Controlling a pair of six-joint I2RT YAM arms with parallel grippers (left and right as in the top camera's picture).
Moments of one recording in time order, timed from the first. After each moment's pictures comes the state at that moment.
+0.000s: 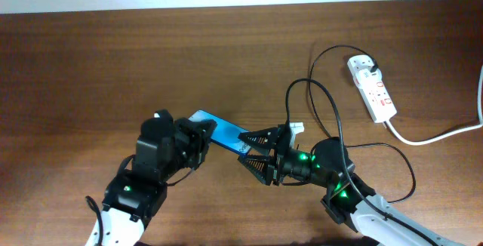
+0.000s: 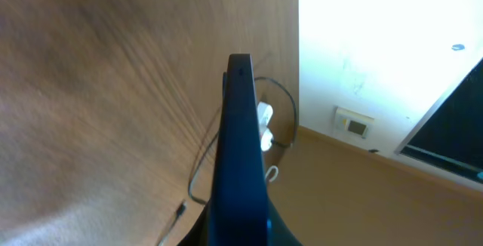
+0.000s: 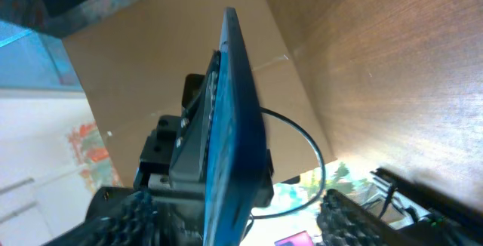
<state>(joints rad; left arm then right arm) -0.36 0.97 0.65 -0.23 0.24 -1.56 0.59 1.16 0.36 0.68 -0.61 1.89</state>
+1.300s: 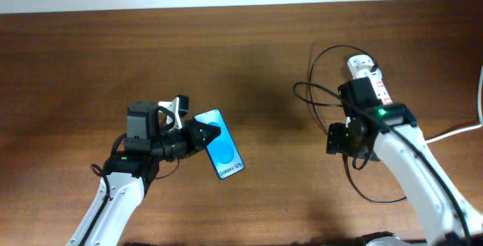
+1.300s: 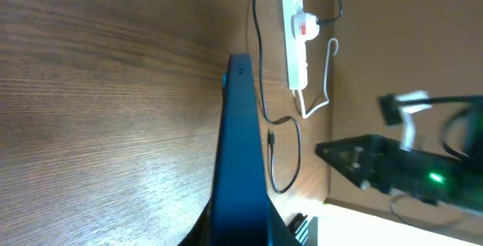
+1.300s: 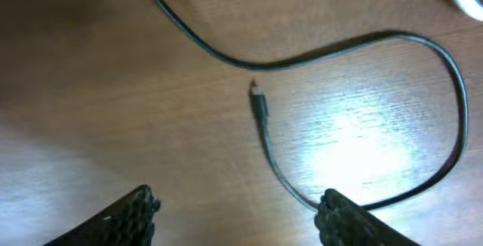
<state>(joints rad) -0.13 1.25 0.64 -0.17 0.80 -0.70 0.15 1.42 1.03 -1.10 0.11 0.37</state>
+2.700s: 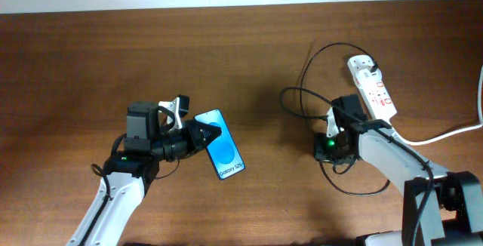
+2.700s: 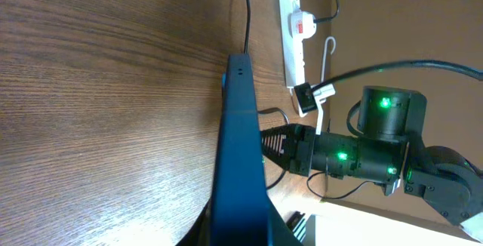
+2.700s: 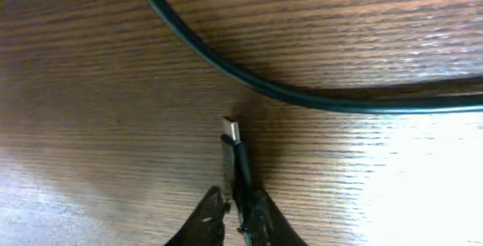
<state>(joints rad) -0.13 1.25 0.64 -0.17 0.81 -0.70 0.12 1.60 0.75 -0.58 -0.20 0.28</state>
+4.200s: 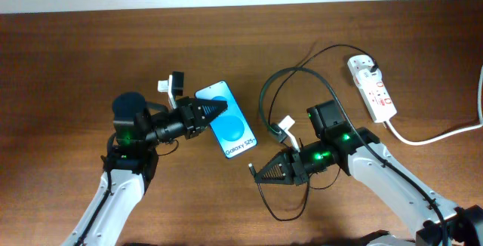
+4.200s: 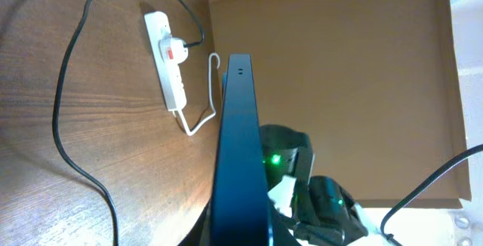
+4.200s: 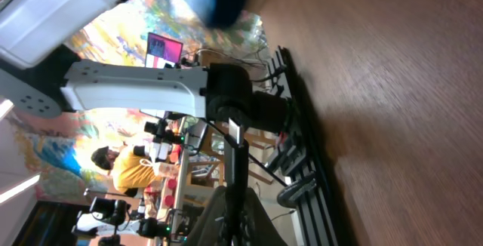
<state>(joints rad) -0.12 1.28 0.64 0.39 1.04 -1.14 0.34 1.41 0.76 -0.61 -1.41 -0.06</state>
